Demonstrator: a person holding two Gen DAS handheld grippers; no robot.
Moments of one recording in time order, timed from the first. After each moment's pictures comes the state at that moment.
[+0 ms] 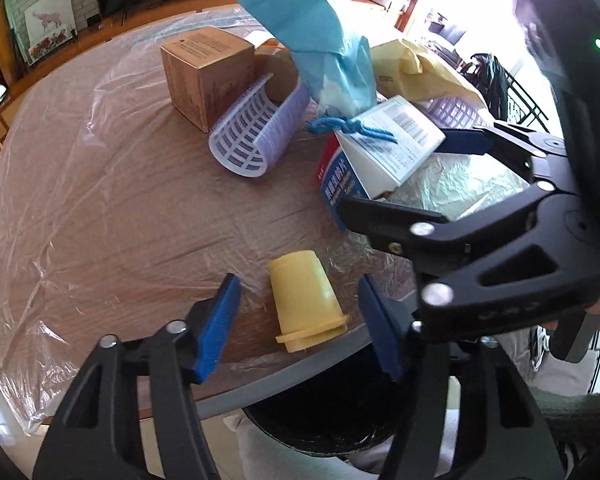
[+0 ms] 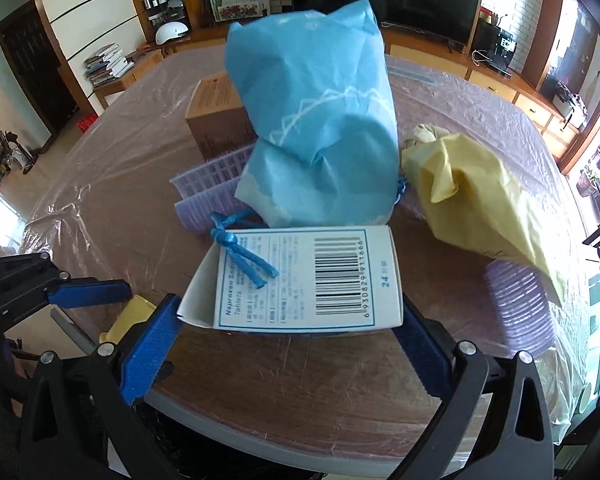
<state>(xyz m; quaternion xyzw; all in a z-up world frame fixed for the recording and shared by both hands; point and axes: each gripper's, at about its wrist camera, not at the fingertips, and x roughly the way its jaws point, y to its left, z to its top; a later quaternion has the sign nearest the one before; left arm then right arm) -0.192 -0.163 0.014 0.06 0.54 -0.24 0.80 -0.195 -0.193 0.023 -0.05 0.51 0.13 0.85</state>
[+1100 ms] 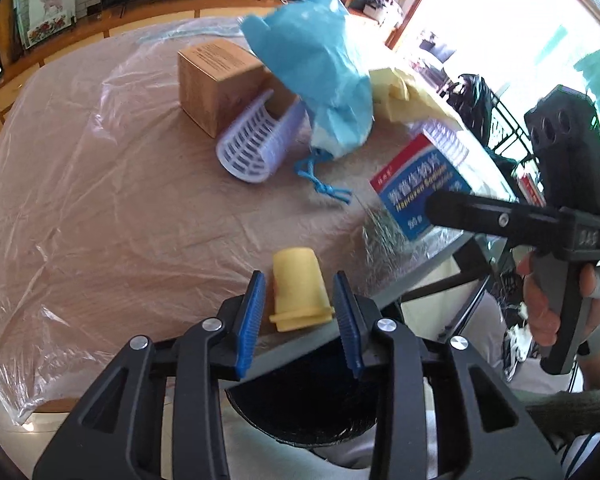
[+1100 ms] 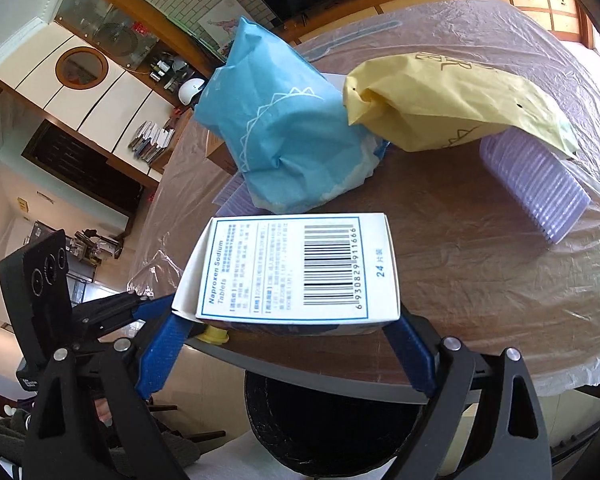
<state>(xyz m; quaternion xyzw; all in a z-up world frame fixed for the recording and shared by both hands) -0.197 -0.143 0.025 0.02 0.54 -0.26 0.80 -0.222 -0.258 0.034 0.21 0.51 0.21 0.81</state>
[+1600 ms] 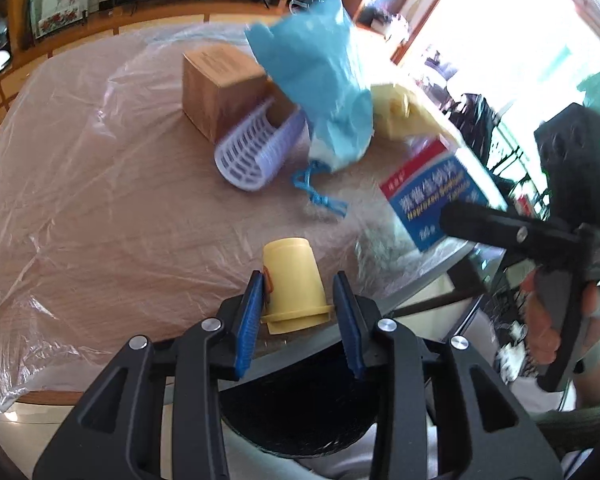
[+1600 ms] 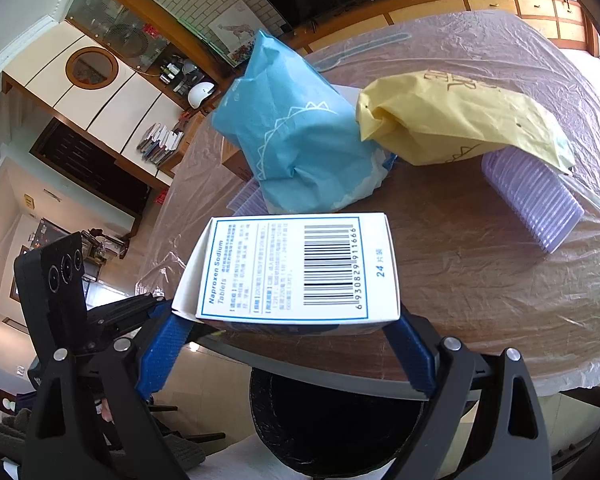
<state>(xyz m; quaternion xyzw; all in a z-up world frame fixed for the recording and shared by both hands) -0.199 -0.134 0.033 -0.04 0.52 -0.26 0.82 -0.233 -0.265 0.046 0.21 0.50 0.22 0.81</state>
